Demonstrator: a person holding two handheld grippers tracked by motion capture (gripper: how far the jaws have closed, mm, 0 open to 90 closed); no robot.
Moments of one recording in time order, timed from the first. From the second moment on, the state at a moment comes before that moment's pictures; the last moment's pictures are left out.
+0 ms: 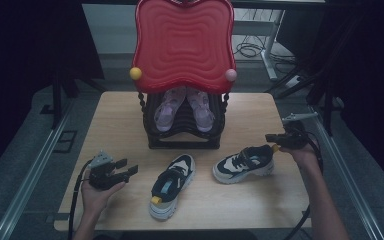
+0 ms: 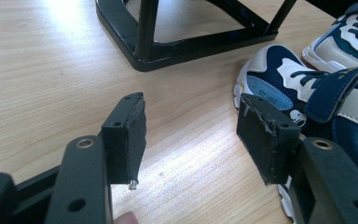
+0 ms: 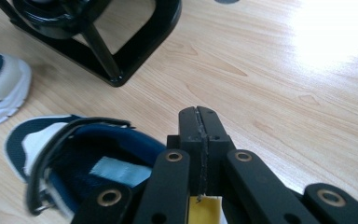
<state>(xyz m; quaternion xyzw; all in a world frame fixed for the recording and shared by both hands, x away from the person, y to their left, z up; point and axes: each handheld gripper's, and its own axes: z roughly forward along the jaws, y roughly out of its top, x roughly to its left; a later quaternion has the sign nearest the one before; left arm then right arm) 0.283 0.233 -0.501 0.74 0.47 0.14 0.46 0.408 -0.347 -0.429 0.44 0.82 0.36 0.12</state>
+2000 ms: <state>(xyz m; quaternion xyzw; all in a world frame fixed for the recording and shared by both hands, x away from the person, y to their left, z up) 0.283 0.232 -0.502 0.74 0.47 0.14 0.46 0.332 -0.375 -0.459 0.39 0.84 0.36 0.09</state>
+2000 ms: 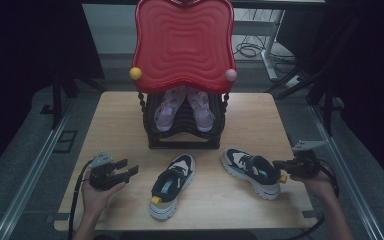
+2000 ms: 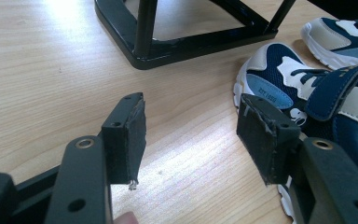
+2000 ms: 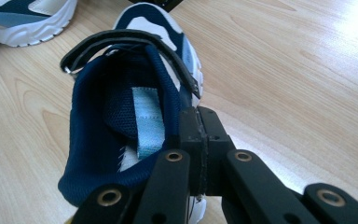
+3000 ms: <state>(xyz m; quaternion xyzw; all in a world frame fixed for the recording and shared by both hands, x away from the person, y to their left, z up) 0.281 0.231 -0.499 0.74 0.47 0.14 0.46 0.301 -0.366 -0.460 0.37 0.84 0.38 0.10</state>
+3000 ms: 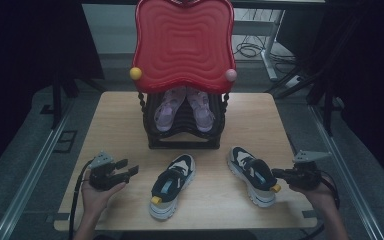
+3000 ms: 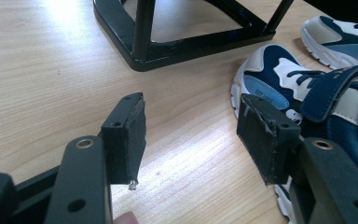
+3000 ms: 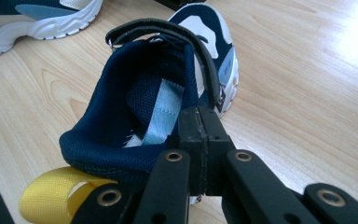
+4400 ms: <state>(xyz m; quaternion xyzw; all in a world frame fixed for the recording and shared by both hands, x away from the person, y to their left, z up) 0.277 0.161 -0.465 0.80 0.42 0.08 0.42 0.305 -0.364 -0.444 0.39 0.80 0.42 0.14</state>
